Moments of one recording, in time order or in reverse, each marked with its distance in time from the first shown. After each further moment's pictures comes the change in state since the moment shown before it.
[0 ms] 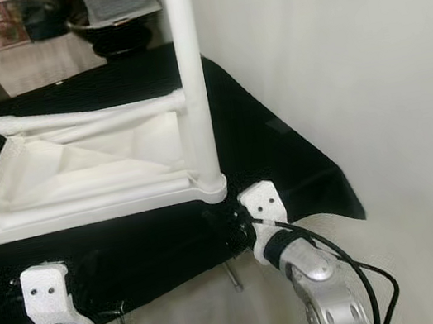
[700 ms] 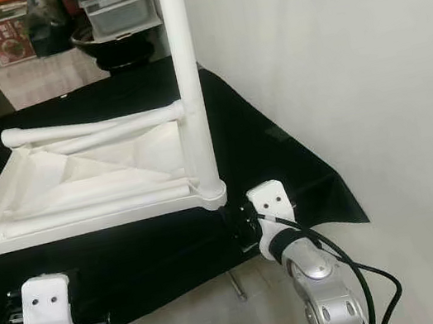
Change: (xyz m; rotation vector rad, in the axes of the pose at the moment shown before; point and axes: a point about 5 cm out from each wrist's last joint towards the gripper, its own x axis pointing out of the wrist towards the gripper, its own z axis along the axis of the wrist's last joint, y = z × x) left arm -0.003 0.015 -0.014 0.147 0.058 0.191; right arm 0.007 -0.010 -0.012 -0.011 0.064 -0.133
